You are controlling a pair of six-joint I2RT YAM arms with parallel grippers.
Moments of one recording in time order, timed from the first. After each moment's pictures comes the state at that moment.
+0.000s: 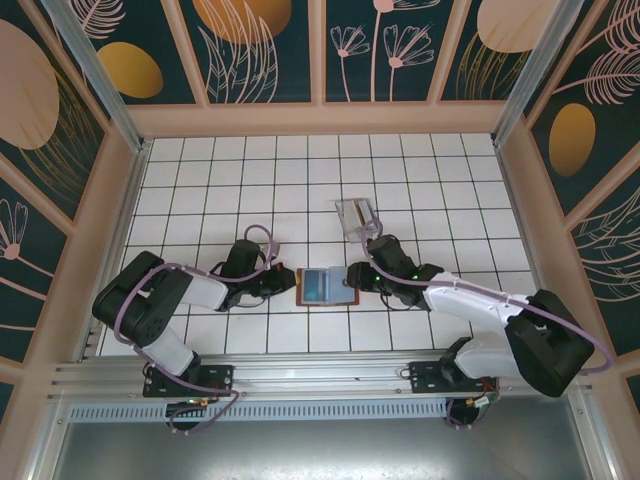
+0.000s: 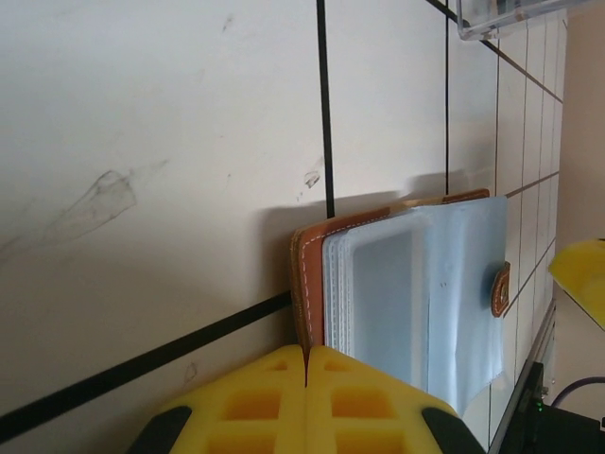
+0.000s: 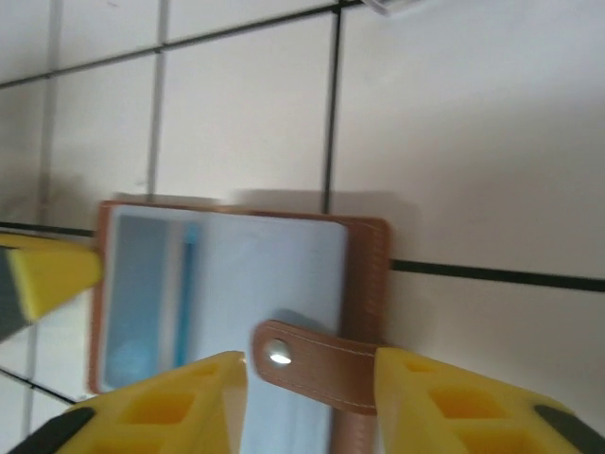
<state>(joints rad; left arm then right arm) -0.52 1.63 0.40 0.49 0.54 -0.86 0.76 1.27 0.57 -0.20 -0.03 0.73</state>
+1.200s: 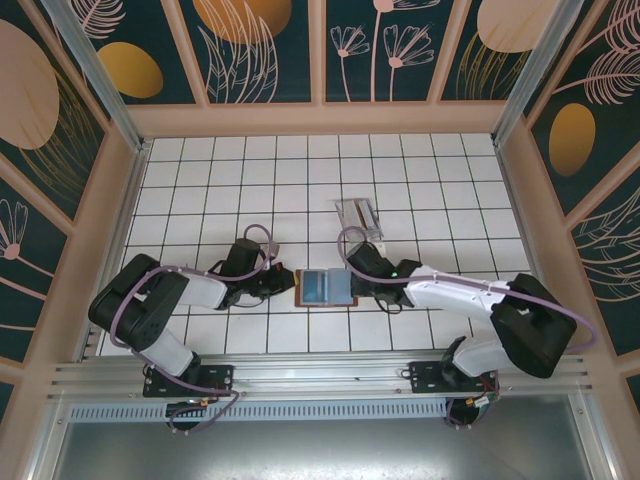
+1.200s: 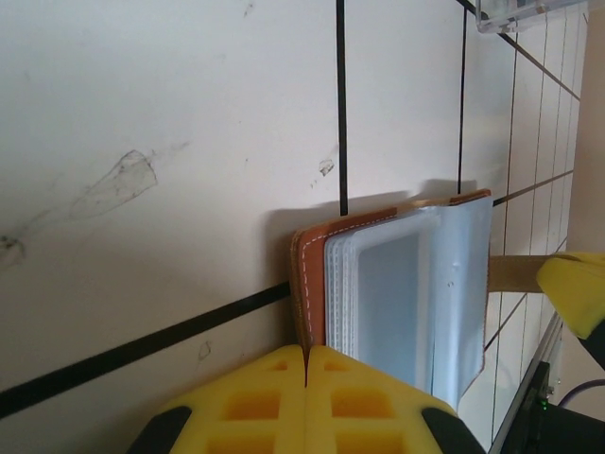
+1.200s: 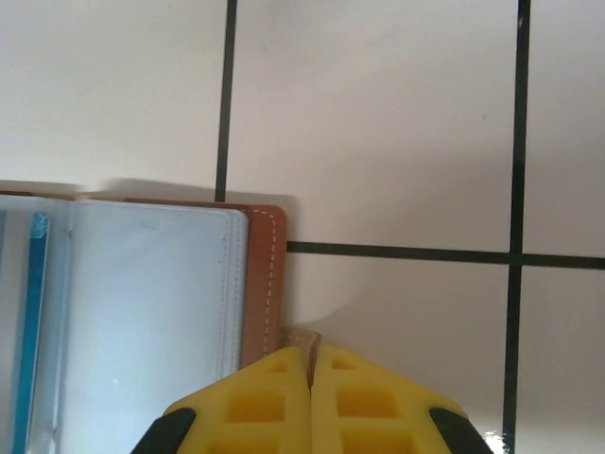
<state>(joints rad) -0.52 1.60 0.42 0.40 0.54 -0.86 0.87 1.36 0.66 -0.37 0.22 0.75</state>
